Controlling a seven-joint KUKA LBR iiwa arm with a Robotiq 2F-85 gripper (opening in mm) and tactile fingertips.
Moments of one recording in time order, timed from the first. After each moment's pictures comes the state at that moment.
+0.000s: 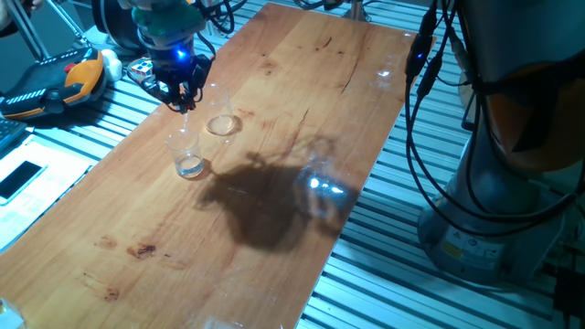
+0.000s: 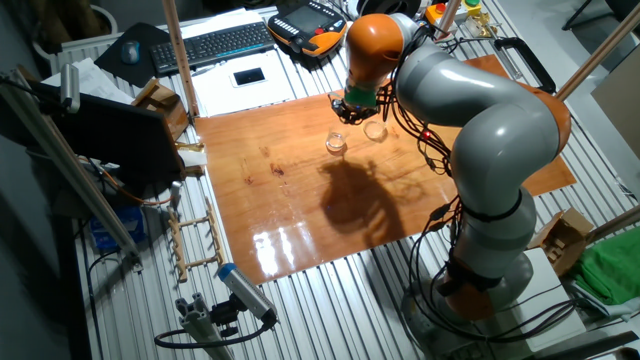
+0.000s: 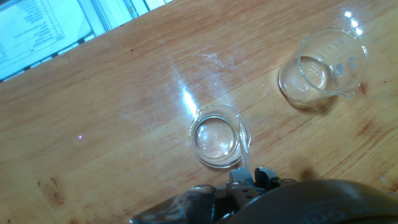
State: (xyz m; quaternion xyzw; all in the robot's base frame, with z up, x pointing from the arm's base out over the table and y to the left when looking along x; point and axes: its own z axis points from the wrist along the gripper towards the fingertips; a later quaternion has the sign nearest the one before) arm 0.581 0.095 0.217 0.22 0.97 -0.01 0.06
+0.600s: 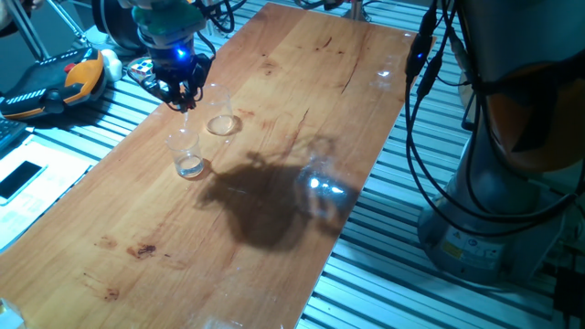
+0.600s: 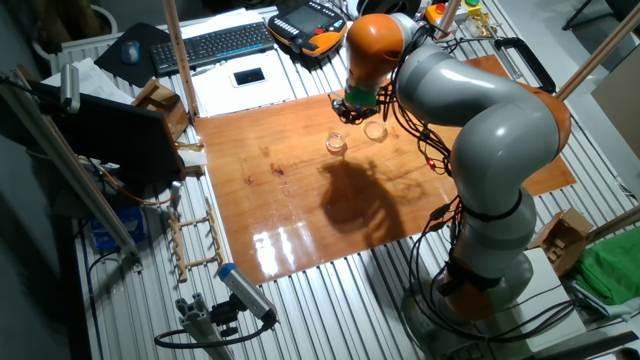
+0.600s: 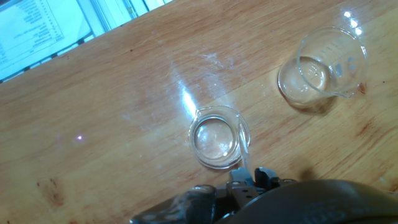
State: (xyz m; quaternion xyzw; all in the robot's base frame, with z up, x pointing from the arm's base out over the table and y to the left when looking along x) arm 0.583 0.091 0.218 0.22 0.97 -0.01 0.06
